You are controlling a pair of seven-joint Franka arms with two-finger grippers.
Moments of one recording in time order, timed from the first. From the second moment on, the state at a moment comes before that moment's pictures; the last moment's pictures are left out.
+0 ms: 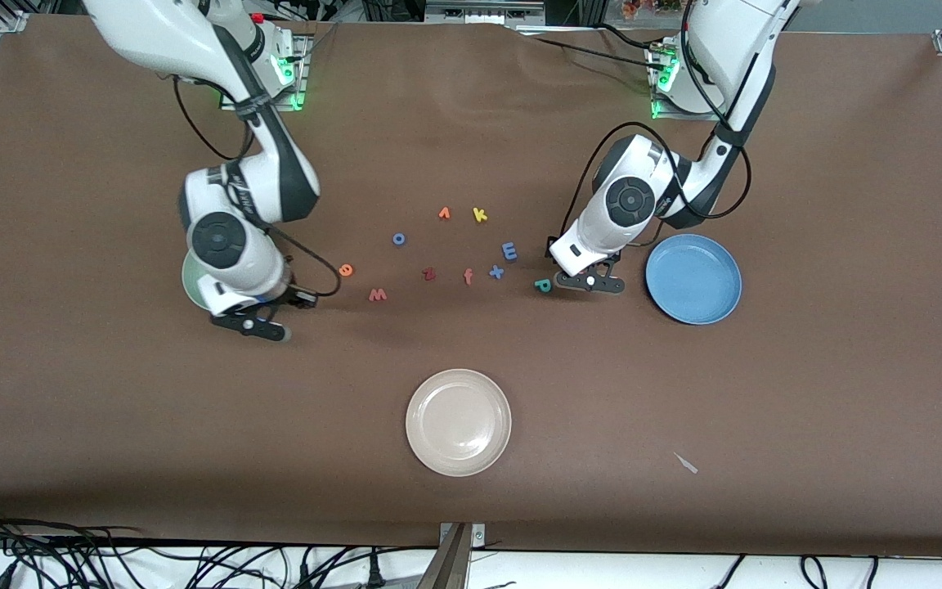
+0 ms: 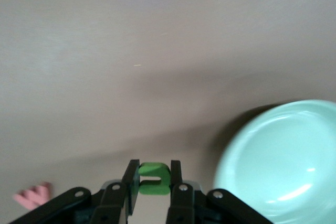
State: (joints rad) left arm -0.39 0.46 -0.17 -2.09 -0.11 2.45 -0.37; right arm 0.44 0.42 -0.16 -1.91 -0.01 2.23 0.48
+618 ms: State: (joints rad) left arm -0.40 0.48 -0.17 -2.09 -0.11 2.47 -0.39; right arm 0.43 0.30 -0.34 -2.28 -0.01 2.49 0.15
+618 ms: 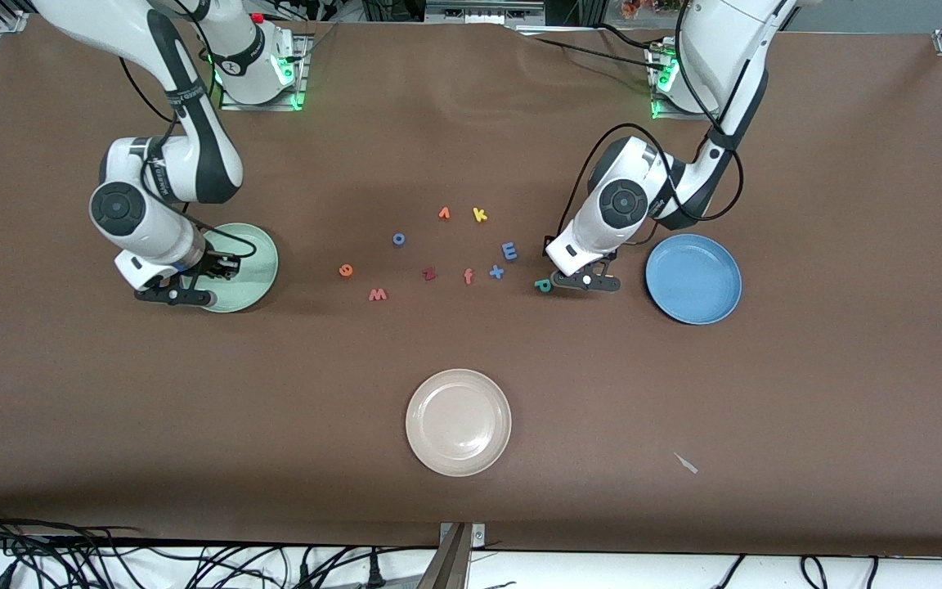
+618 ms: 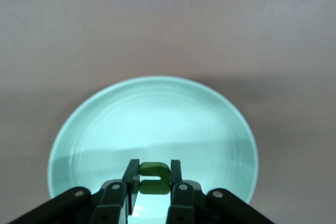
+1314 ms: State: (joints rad) left arm -0.41 0.51 -0.17 -2.09 -0.11 2.51 -0.41; right arm 0.44 0.29 -0.31 -2.32 0.00 2.55 0.16
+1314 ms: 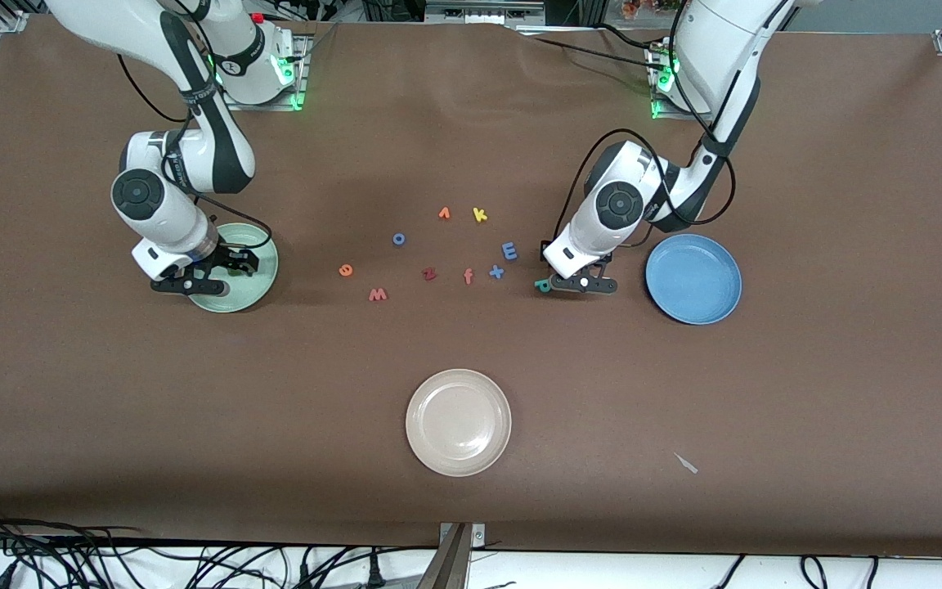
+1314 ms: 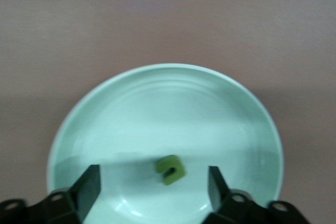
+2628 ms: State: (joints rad) left arm -0.41 0.51 -0.16 -2.09 -0.11 2.51 -0.42; right arm 0.50 0.43 -0.05 -2.12 0.17 2.48 0.82
